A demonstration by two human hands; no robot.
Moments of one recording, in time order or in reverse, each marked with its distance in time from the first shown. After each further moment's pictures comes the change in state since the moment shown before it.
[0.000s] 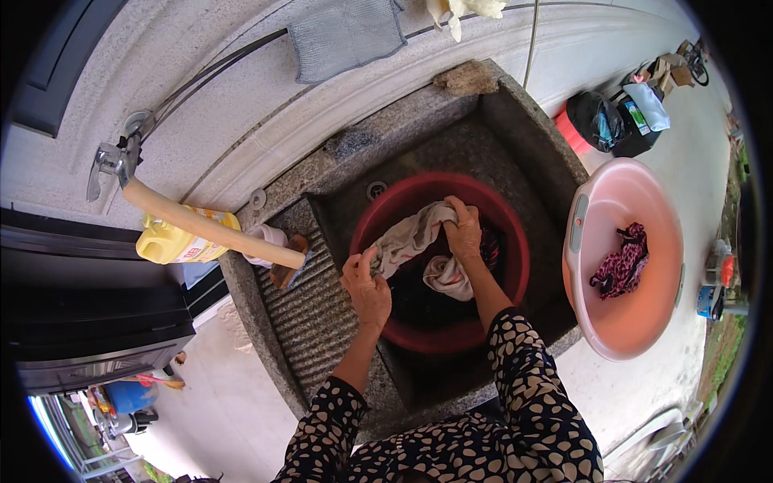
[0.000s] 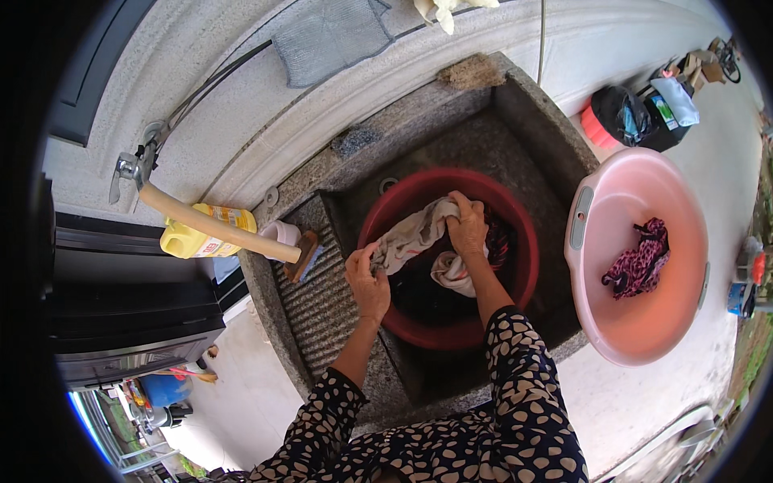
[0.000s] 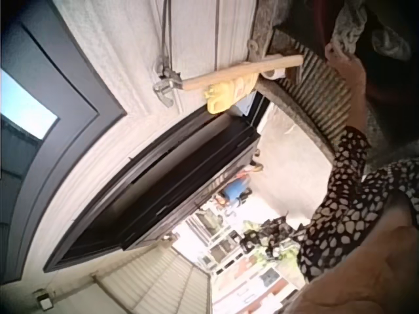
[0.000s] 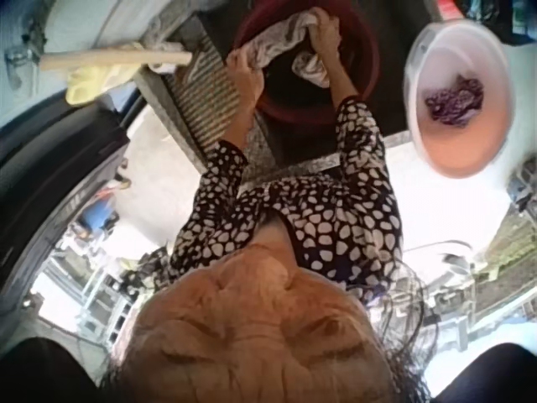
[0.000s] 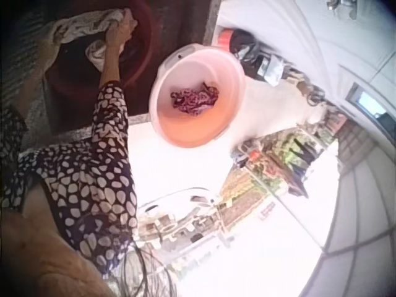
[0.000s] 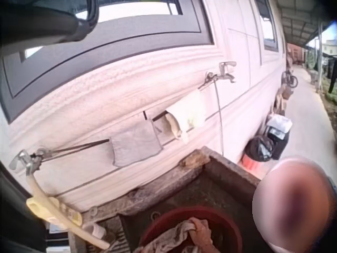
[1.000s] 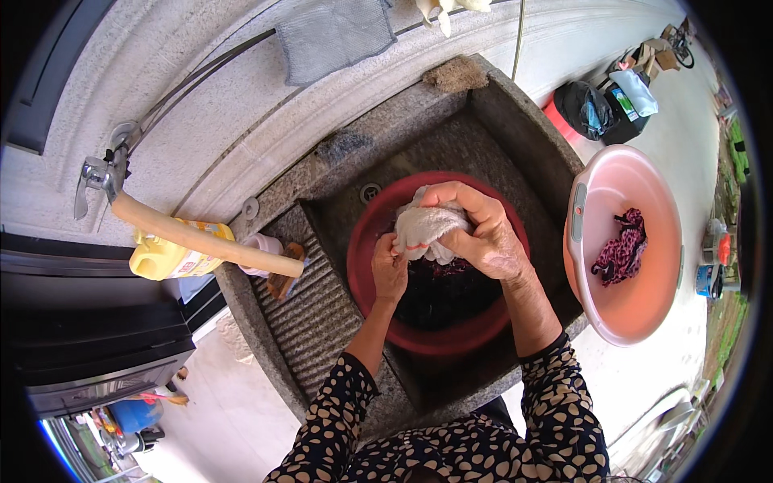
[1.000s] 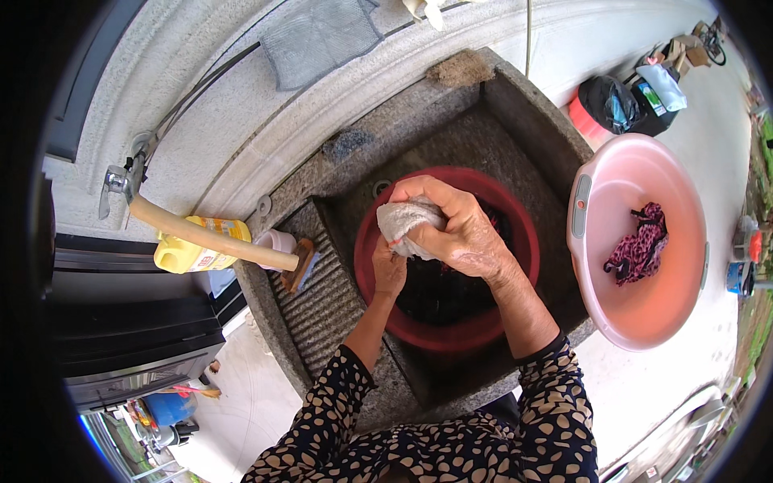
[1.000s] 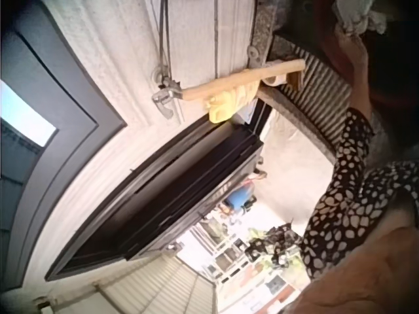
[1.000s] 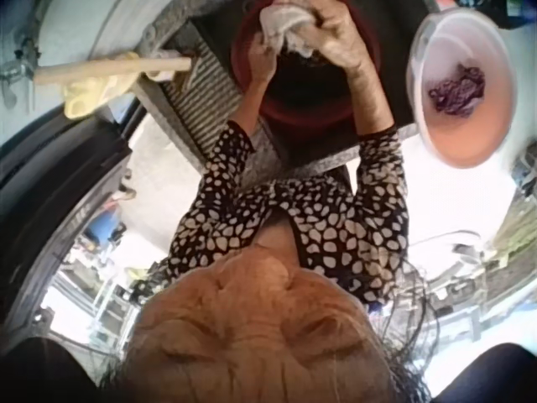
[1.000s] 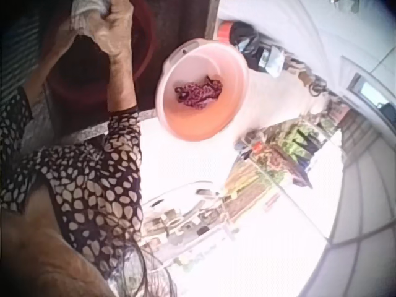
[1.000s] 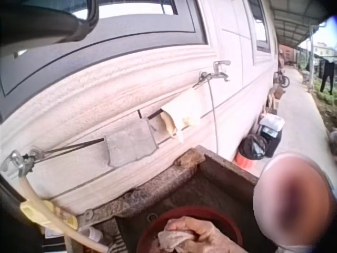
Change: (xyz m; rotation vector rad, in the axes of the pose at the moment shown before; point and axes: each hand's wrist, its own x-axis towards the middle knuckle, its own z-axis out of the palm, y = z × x) left_hand 0.033 -0.014 0.065 -0.747 -0.218 -0.024; right_hand -0.012 -0.165 -0.126 0.816 -0.557 -0.239
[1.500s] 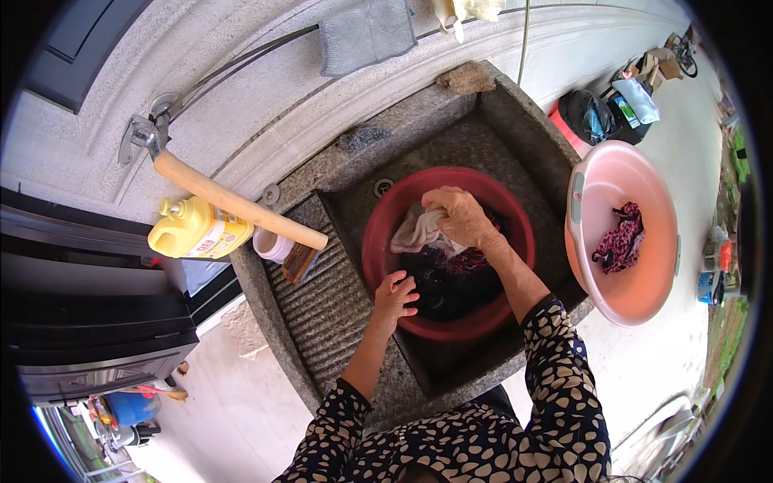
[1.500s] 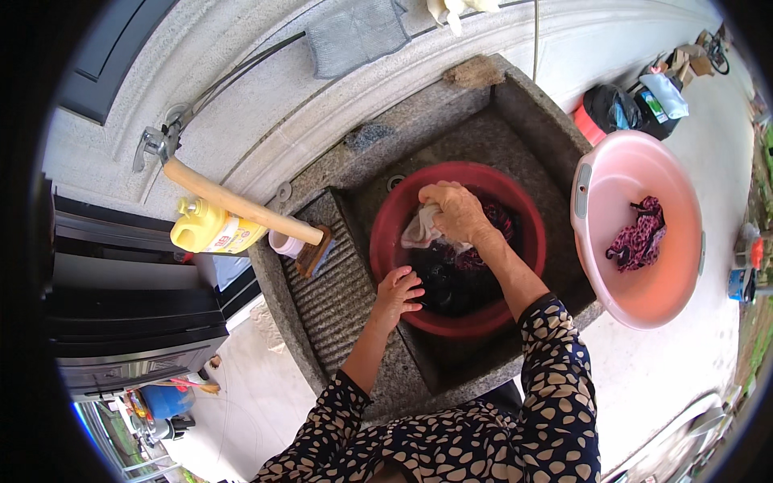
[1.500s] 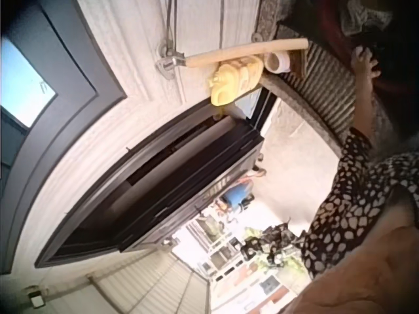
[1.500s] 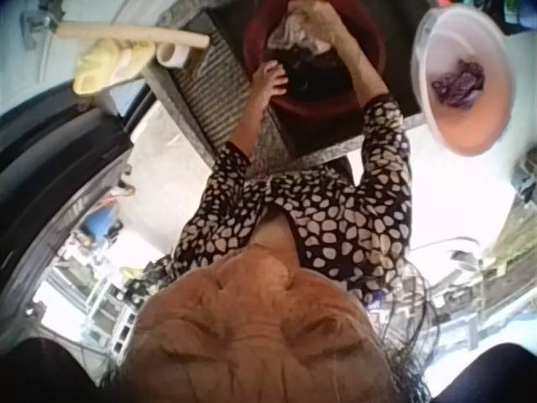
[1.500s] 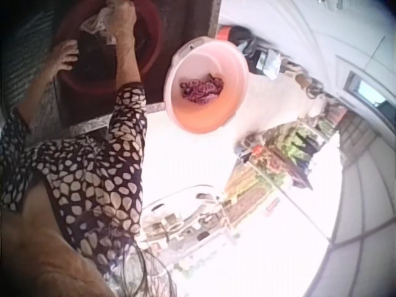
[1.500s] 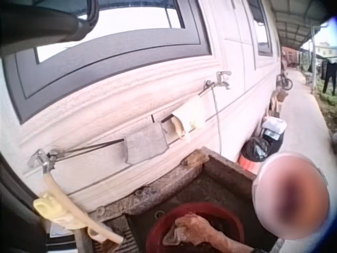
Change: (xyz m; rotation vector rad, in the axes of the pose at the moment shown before) left_hand -0.083 0.045 -0.047 -0.370 -0.182 -0.836; right_hand 0.006 0.087 -0.008 -0.883 -0.063 0.078
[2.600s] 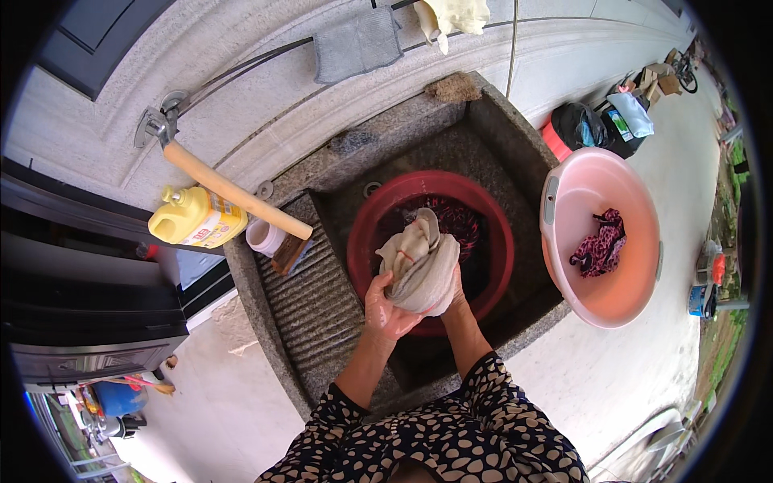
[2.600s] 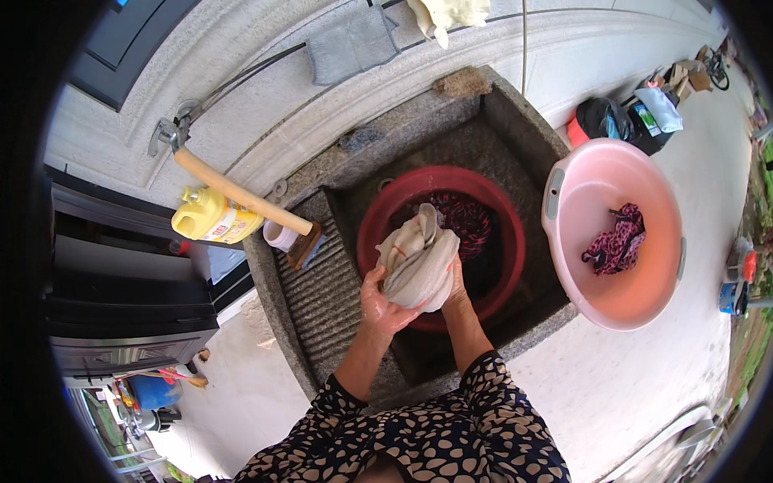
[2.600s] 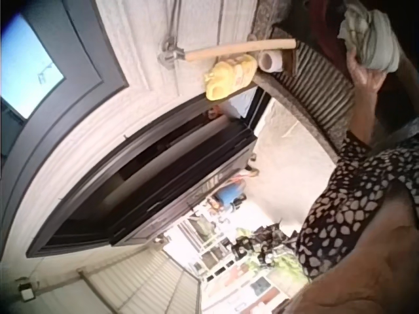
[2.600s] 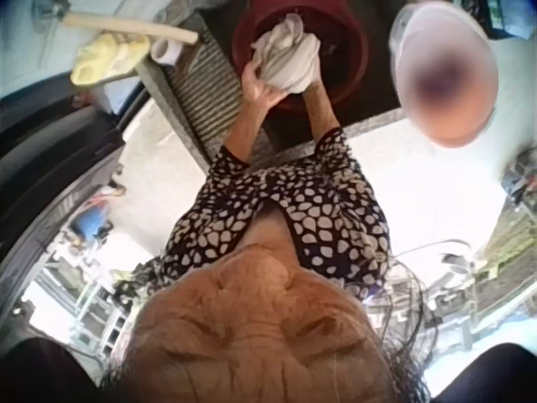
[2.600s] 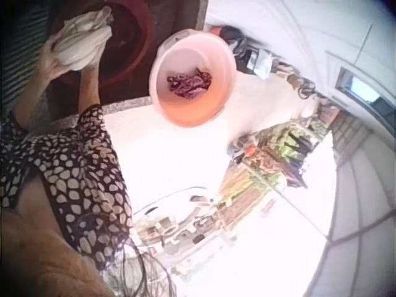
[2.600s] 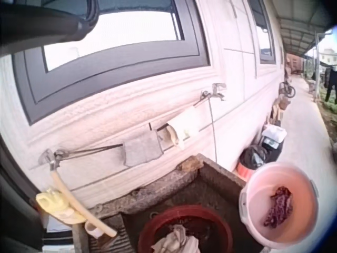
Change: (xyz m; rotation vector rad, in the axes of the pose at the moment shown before) left_hand -0.065 0.037 0.065 -0.963 -0.580 0.119; right_hand -0.089 -0.012 0.081 2.211 0.182 0.312
